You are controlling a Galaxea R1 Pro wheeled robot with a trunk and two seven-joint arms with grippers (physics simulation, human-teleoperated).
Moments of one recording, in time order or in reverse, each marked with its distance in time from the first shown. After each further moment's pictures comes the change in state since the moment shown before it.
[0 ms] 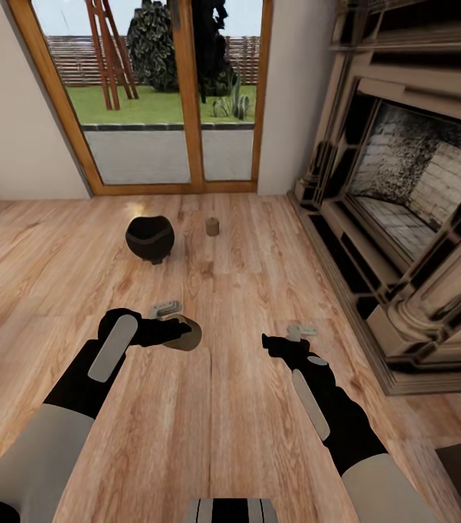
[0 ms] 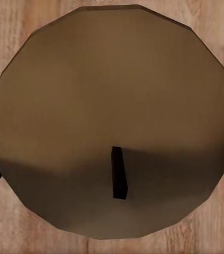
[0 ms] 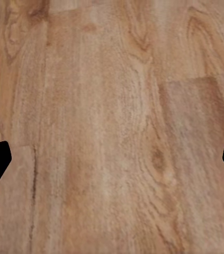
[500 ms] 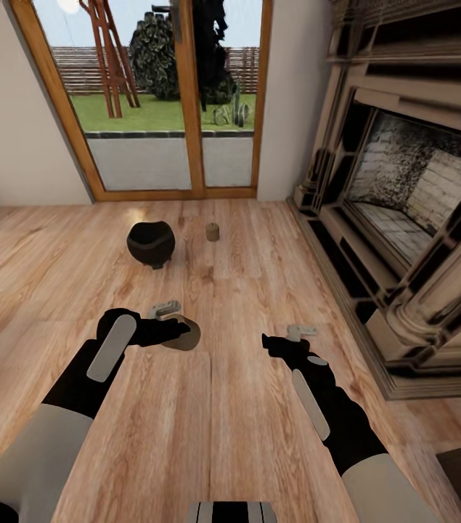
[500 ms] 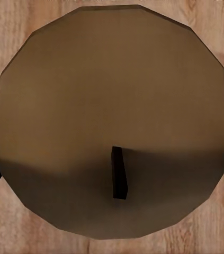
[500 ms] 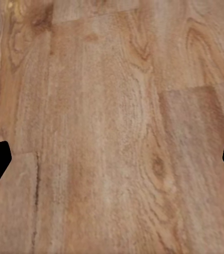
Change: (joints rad) left arm 0.000 0.005 0.002 -0.001 0.000 0.001 0.000; right arm 0.000 0.000 0.000 0.000 0.000 0.000 0.000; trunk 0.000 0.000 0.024
